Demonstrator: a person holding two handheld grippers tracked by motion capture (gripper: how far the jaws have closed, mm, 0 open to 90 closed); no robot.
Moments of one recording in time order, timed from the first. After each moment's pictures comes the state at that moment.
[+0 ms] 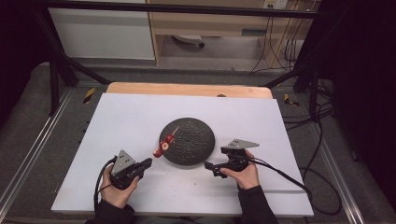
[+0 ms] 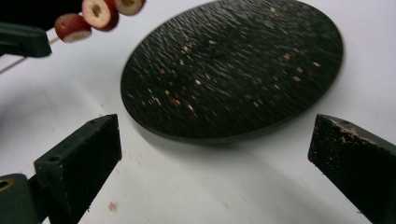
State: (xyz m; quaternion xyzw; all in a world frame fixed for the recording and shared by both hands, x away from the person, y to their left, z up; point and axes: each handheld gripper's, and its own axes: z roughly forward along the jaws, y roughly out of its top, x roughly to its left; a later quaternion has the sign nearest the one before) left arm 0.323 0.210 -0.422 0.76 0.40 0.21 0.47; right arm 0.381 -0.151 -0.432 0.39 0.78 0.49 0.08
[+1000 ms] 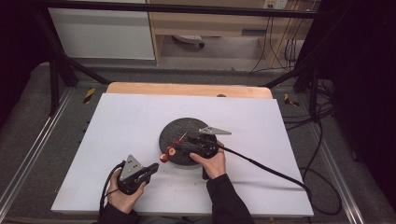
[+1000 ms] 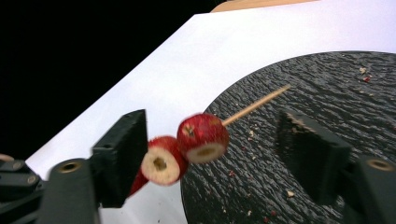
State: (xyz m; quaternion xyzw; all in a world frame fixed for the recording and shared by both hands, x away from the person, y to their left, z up) left arm 0.314 0.191 -0.430 0.78 0.37 0.20 0.47; right arm 0.414 -0.063 -0.419 0.43 0.71 0.56 0.03
